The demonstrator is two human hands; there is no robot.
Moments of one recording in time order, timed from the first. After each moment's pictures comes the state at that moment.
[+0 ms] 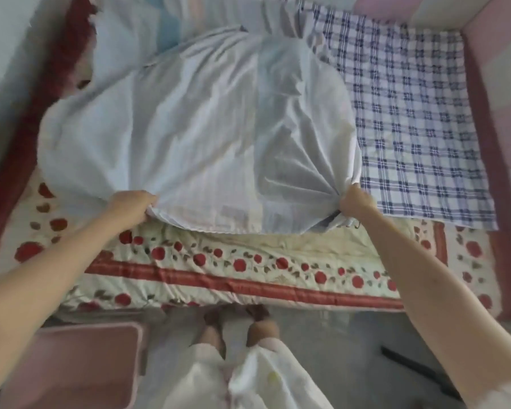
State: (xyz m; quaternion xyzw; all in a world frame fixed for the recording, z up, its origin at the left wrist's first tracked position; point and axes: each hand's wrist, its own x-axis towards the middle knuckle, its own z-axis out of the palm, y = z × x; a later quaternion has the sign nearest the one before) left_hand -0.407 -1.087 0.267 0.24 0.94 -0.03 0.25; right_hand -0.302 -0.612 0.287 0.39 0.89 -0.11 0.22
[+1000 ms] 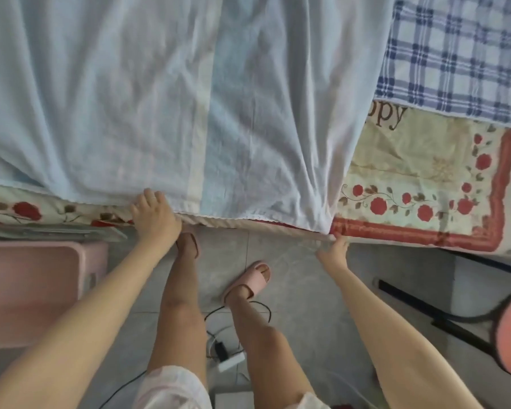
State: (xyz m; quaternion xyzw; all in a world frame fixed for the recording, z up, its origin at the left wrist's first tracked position) left_hand -0.147 -0.969 -0.026 0.01 0.96 -0.04 0.27; right_hand 0.003 -0.634 -0.028 0.54 0.72 -0.35 0.27
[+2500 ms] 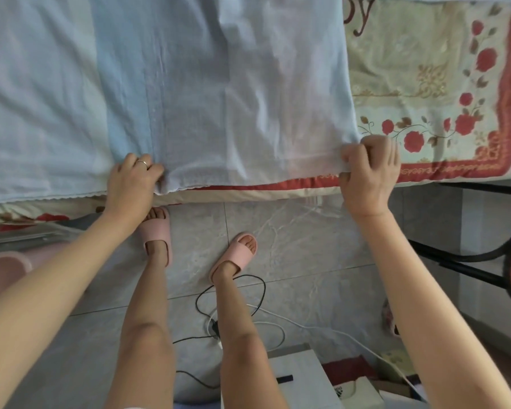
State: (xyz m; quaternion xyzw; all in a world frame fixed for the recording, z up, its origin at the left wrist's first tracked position) left_hand -0.134 -0.874 -0.073 0.35 0.93 0.04 0.10; right_hand -0.003 -0.520 -0.003 0.07 0.97 0.01 -0.24
